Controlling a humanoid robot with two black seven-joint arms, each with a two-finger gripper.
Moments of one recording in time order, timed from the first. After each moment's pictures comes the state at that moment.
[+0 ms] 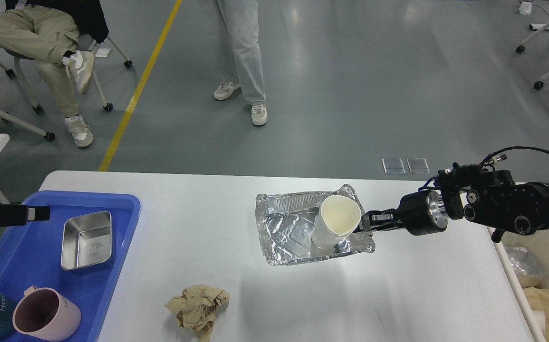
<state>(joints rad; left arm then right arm) -0.69 1.54 -0.52 -1.66 1.28 -0.59 -0.40 1.26 -0.49 -0.57 1.06 -0.76 0.34 0.53</state>
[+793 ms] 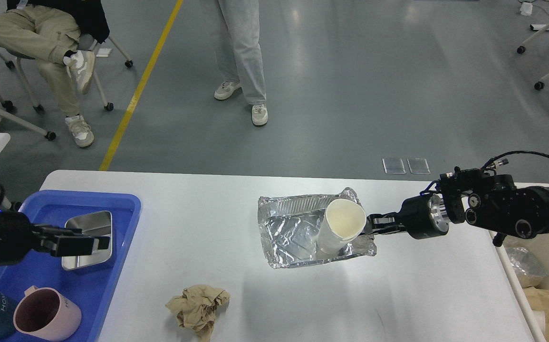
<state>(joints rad) -0.75 1.16 -0.27 -1.52 1.46 -0.46 -0.33 1.24 -0.49 -0.56 1.06 -0.77 0.34 0.53</state>
